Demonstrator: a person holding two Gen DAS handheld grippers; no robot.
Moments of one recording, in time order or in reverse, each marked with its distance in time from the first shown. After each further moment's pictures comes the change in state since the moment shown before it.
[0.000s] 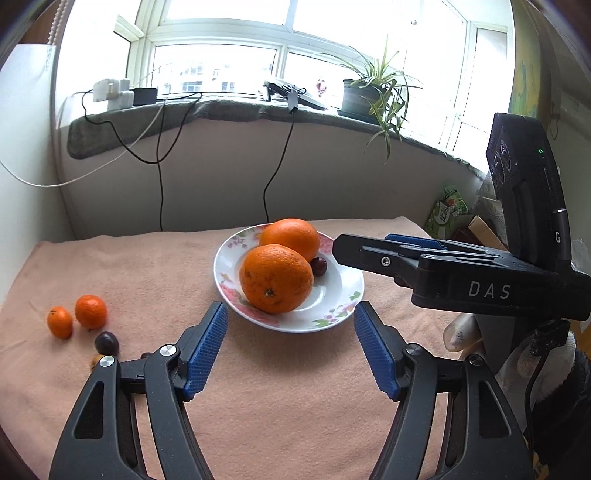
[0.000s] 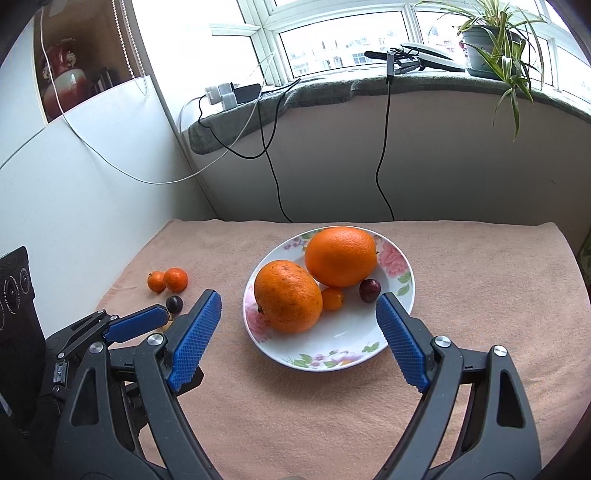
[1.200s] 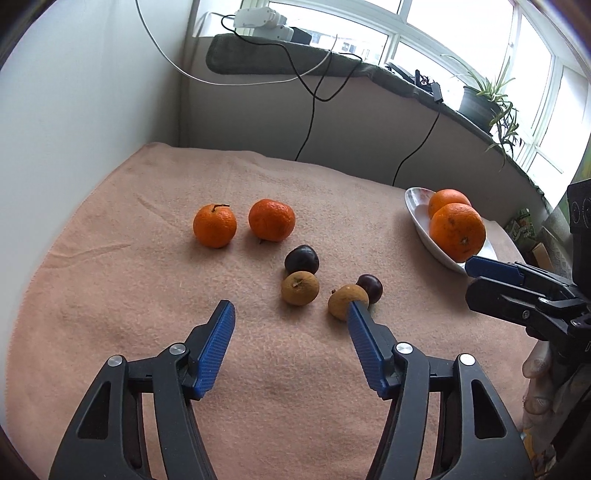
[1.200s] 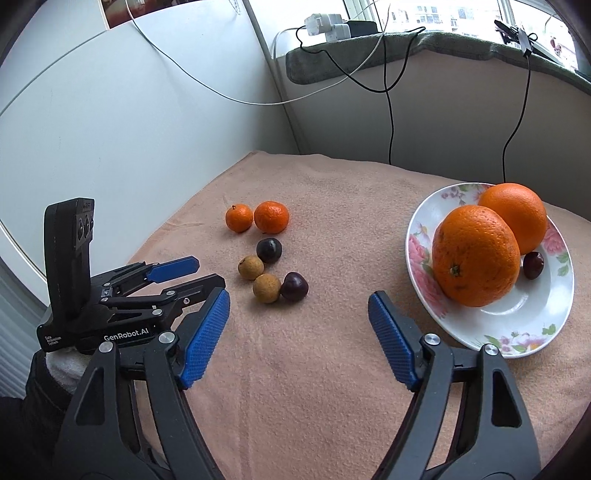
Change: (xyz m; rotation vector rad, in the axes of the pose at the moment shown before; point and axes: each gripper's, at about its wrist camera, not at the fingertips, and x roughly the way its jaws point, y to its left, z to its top) left arm -0.025 0.152 -0.066 -0.242 0.099 0.182; right arm 0.072 0.110 -0.042 -0.162 0.173 0.204
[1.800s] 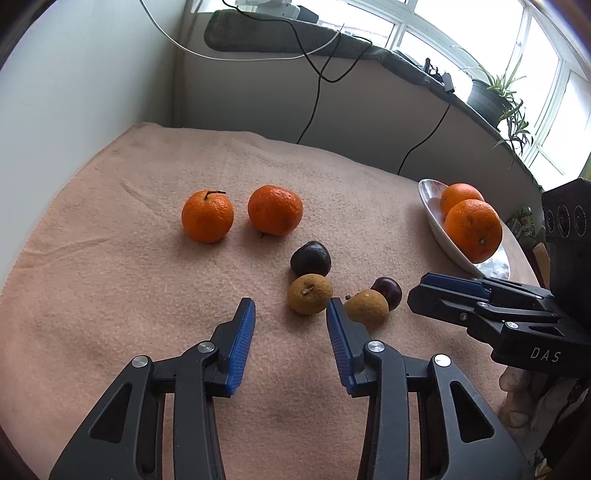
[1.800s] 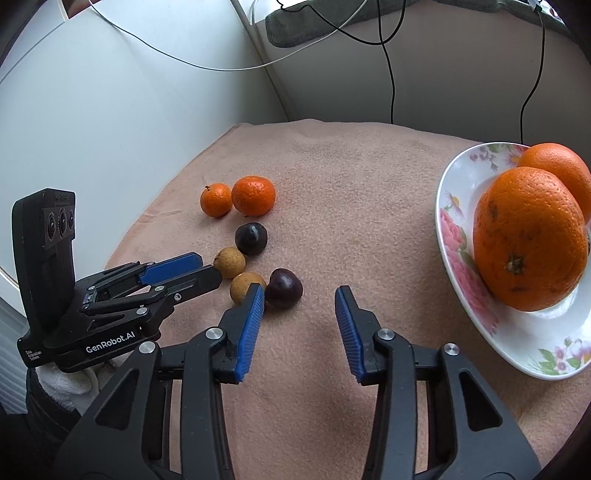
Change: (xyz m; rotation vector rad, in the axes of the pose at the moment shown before) left arm 0.025 0.008 0.006 -0.010 0.060 -0.021; right arm 0.057 -0.013 0.003 0.068 0.103 0.009
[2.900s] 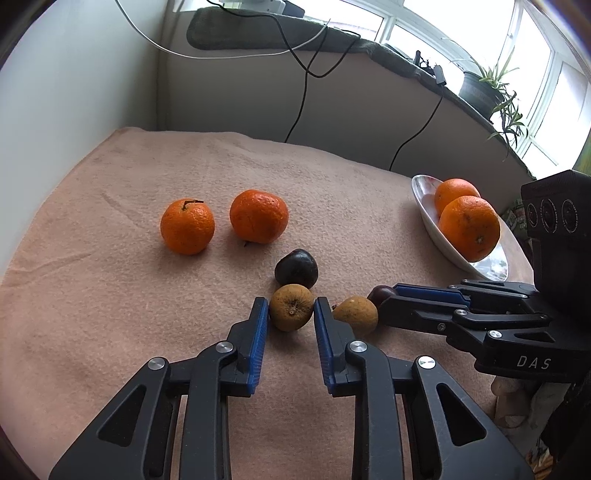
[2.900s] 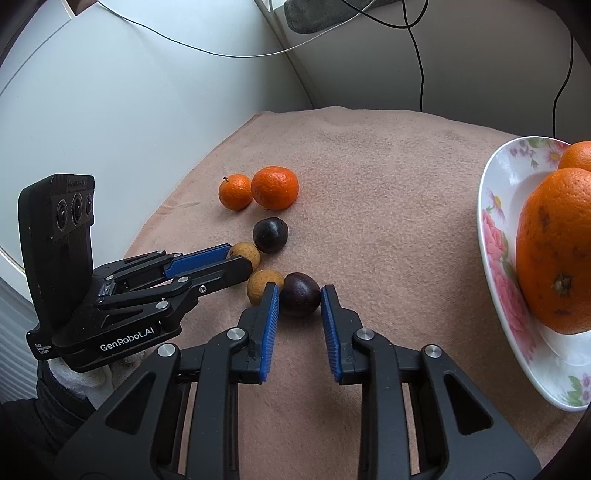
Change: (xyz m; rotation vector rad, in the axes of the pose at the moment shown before) left arm 0.009 -0.003 0.008 0.032 0.011 -0.028; right arm 0.012 0.004 0.004 -0.020 0.036 0.108
